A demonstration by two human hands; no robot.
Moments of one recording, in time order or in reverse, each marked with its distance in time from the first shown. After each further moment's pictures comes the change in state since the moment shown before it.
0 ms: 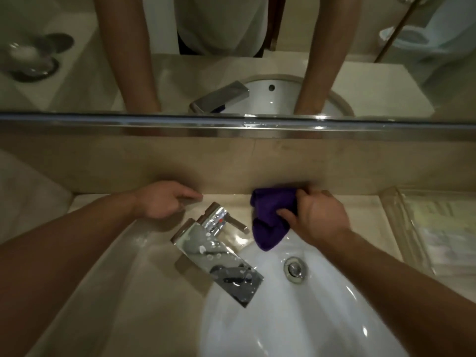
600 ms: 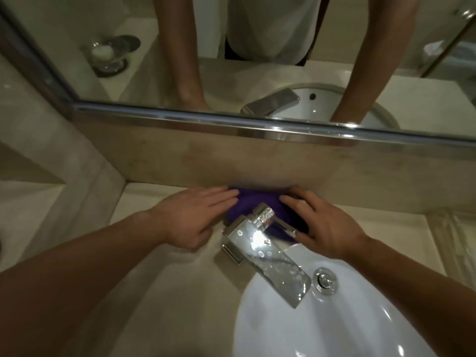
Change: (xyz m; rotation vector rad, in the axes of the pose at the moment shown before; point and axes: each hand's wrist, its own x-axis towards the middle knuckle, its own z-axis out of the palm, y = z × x) left_hand -0.057 -0.028 0.024 0.563 0.209 0.350; right_hand 0.013 -0.035 0.012 0.222 0.153 -0.657
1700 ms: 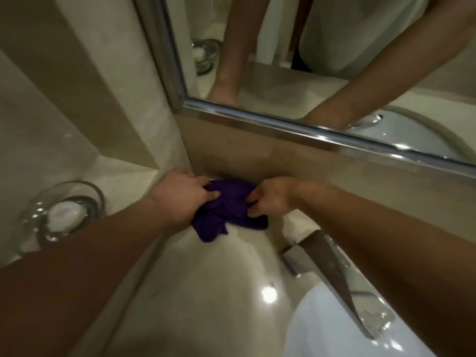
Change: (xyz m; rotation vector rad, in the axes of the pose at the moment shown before) left_hand -0.099 -0.069 -0.015 0.323 -0.159 -0.403; right_hand 0.198 -0.163 -0.029 0.096 -0.808 0.162
